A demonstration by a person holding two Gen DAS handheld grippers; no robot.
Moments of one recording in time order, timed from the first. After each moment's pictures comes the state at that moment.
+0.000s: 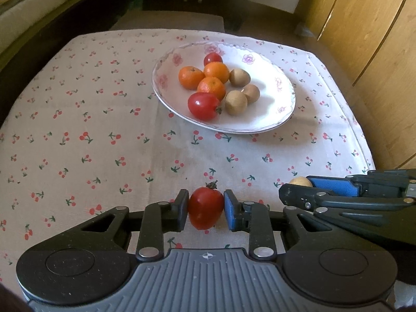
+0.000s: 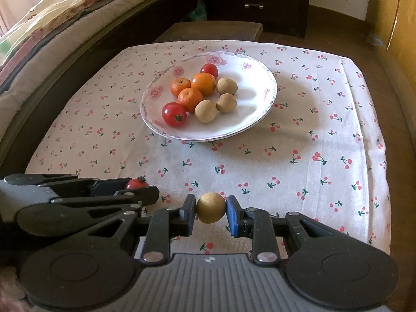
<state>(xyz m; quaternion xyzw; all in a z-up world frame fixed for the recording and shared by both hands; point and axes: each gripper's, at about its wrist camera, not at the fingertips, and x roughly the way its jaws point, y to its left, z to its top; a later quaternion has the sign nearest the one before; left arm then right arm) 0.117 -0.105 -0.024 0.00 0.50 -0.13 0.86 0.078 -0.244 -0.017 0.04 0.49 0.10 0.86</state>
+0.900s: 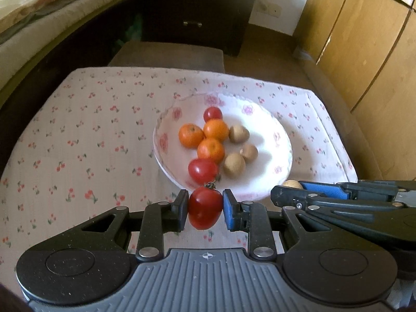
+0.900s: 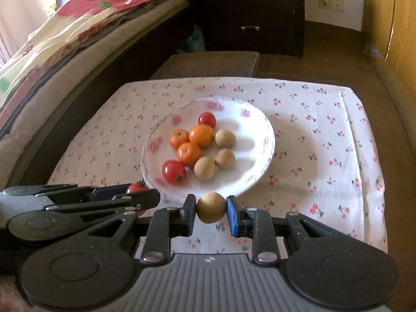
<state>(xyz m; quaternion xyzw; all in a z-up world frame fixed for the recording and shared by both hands) 0.159 -0.108 0.012 -0.01 0.46 -0.13 0.88 0.124 -0.252 0.013 0.07 0.45 0.10 0.88</state>
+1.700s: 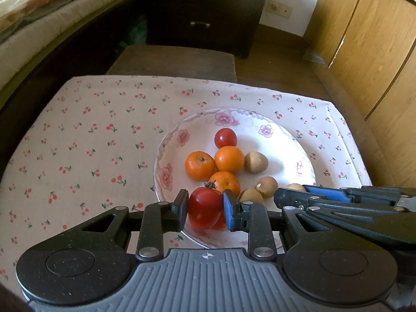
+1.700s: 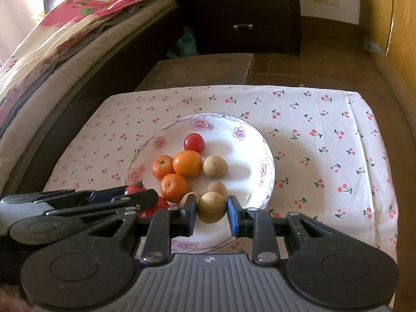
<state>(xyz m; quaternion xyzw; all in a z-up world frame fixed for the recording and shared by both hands) 0.207 -0.117 -0.001 0.00 0.47 -0.11 0.88 0.172 -0.258 -0.003 0.09 0.46 0.08 0.88</state>
